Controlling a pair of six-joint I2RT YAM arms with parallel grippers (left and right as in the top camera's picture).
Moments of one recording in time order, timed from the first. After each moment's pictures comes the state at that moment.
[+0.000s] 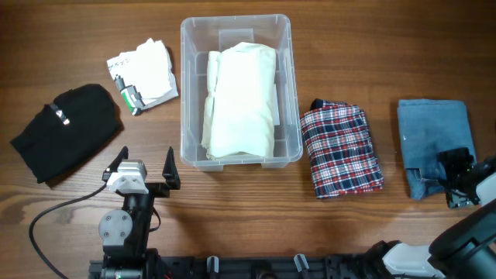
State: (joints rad) left arm 0.00 0.01 0.01 -0.07 0.05 -0.09; right arm -0.89 1.58 0.75 -0.41 -0.19 0.50
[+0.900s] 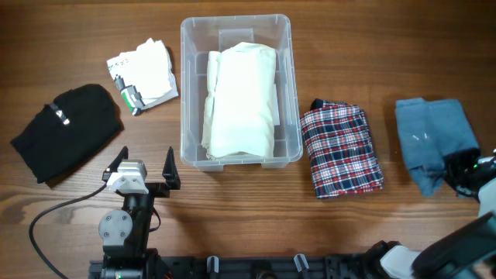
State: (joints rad) left arm 0.00 0.01 0.01 -0.07 0.05 -0.09; right arm -0.88 1.43 0.79 -0.49 -0.31 0.46
